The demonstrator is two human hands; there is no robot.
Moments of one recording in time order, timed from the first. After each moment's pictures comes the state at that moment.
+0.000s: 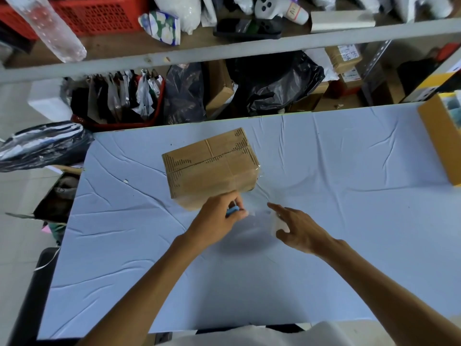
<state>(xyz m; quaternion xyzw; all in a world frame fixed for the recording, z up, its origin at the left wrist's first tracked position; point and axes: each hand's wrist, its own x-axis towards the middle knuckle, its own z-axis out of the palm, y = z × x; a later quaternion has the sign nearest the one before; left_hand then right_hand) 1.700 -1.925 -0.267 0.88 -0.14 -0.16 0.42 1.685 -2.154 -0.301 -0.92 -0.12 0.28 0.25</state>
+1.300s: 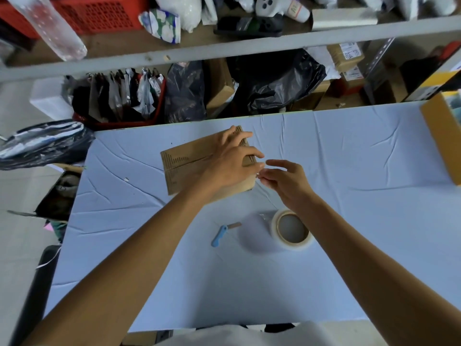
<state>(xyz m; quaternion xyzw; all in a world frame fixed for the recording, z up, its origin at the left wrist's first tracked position) 1.795 -1.959 -0.235 0.95 -0.18 -0.11 0.24 1.752 -2.111 -0.251 -0.56 0.24 0.16 0.78</state>
